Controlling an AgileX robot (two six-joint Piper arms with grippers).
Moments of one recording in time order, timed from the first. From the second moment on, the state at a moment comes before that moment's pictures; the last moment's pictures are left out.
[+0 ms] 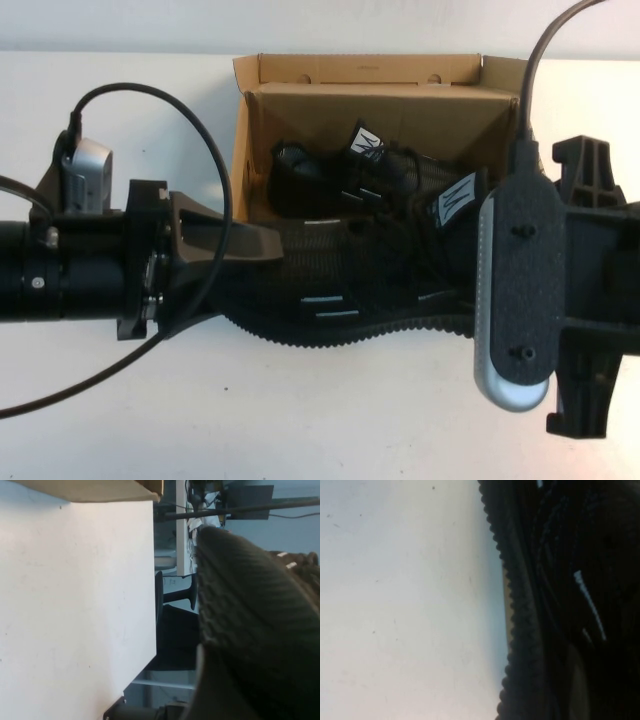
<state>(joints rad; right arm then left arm) 0.90 1.10 -1.13 -0.14 0.91 -0.65 -0.16 1.28 -0.75 -1.47 1.15 0.56</state>
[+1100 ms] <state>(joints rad) 0.90 1.10 -1.13 -0.05 0.94 -0.59 -0.16 1.29 -0.75 -1.44 1.15 0.66</state>
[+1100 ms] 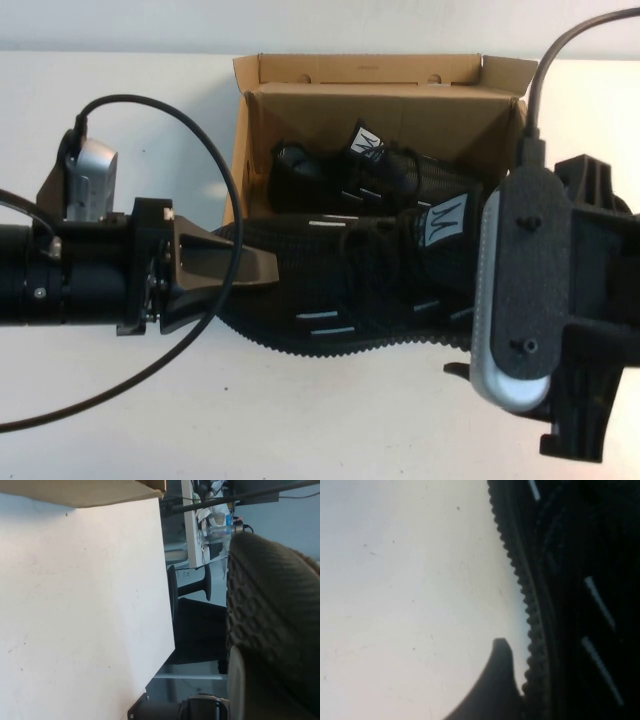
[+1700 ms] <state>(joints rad) 0.90 0.96 -1.24 -0.06 1.03 -0.19 -0.16 1.29 -0.75 -1.44 1.13 0.74</state>
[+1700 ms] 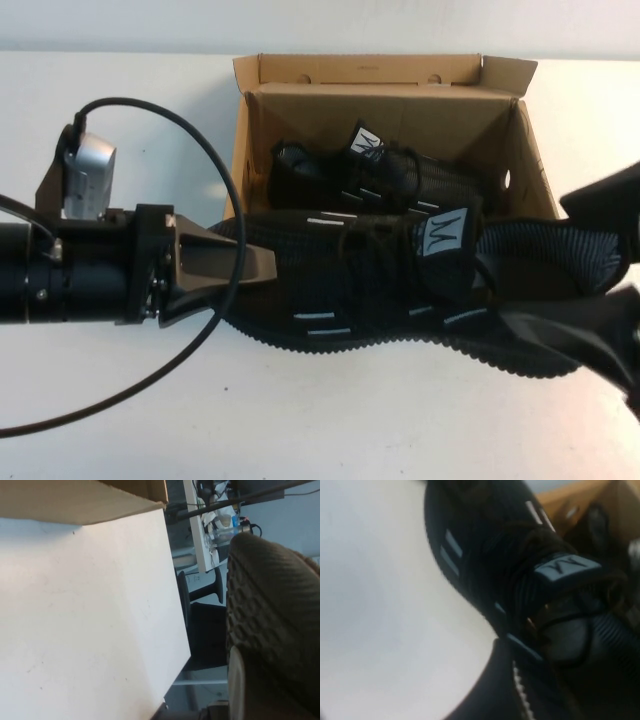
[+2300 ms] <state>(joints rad) 0.90 1.08 -1.24 0.16 0.91 0.59 -0.16 1.29 -0.75 -1.44 1.11 0.91</state>
